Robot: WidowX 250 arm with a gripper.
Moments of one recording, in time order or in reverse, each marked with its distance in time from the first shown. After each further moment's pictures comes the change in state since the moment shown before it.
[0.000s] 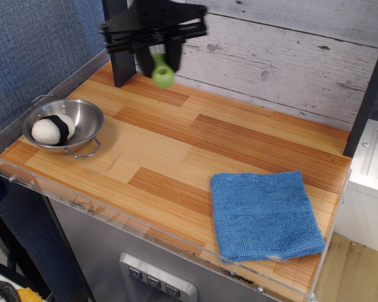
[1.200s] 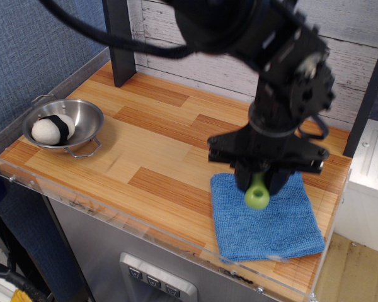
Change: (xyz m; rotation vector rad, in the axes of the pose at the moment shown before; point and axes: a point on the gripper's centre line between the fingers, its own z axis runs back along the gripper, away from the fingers) arm -0.135 -0.067 -0.047 -0.028 0.092 -0.339
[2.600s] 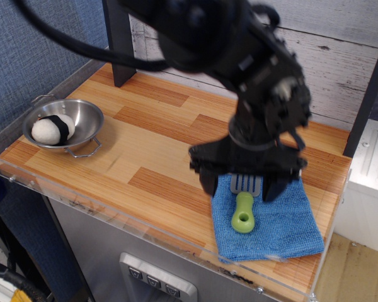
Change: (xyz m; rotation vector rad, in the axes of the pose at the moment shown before) arm 0.001 0.018 0.008 0.013 -0.043 0.035
